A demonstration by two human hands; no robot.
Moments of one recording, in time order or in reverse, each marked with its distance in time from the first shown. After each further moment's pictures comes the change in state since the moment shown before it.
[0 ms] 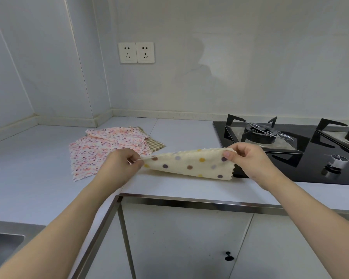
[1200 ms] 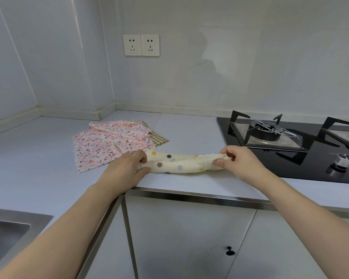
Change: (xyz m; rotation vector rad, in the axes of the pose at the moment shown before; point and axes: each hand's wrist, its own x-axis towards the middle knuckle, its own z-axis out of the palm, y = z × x) left_hand -0.010 -0.026 0.016 0.342 -0.109 0.220; right_hand 0.004 0.009 0.026 -0.331 -0.092 -0.024
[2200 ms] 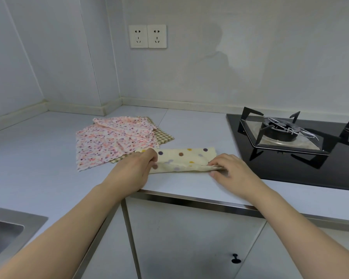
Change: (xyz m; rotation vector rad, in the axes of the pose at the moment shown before) left_hand 0.009 0.006 0.013 -0.016 0.025 0.110; right_hand 0.013 0.029 0.038 -0.306 -0.100 -0.266
